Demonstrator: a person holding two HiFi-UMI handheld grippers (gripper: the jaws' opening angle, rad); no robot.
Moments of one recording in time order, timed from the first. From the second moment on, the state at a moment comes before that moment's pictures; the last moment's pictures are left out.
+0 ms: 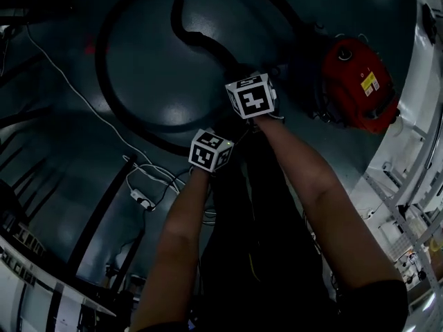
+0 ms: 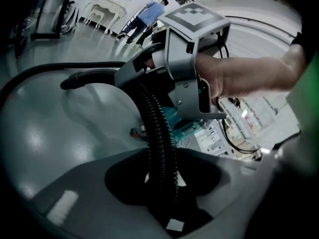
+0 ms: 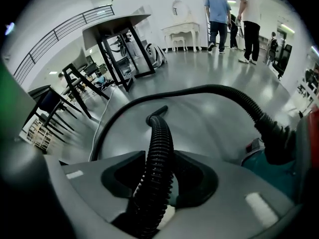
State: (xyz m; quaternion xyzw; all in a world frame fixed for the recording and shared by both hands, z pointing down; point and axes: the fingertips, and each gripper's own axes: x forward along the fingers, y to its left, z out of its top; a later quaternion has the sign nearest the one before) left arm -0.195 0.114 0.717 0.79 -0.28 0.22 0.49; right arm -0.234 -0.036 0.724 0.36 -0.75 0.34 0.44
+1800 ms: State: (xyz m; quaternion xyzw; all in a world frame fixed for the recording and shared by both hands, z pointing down) left arm -0.038 0.147 0.395 0.88 -0.12 0.21 0.41; right arm -0.060 -0.008 0.364 0.46 -0.79 0.30 0.27
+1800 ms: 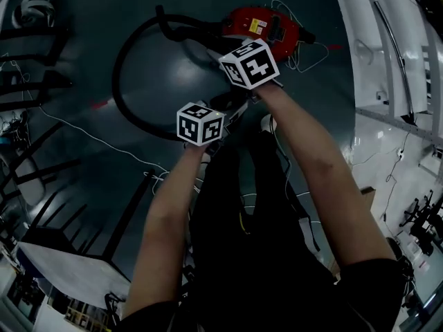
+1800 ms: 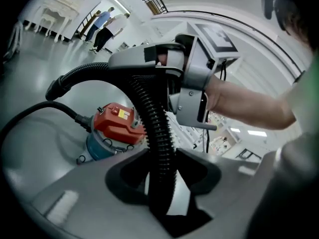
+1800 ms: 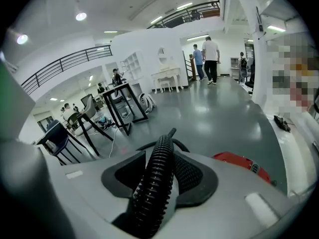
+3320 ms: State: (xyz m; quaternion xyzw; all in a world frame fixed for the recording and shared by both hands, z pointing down) left arm 0.265 0.143 0.377 0.87 -0.16 0.18 0.43; right arm 0.221 -0.007 0.333 0.43 -0.83 0.28 0.22
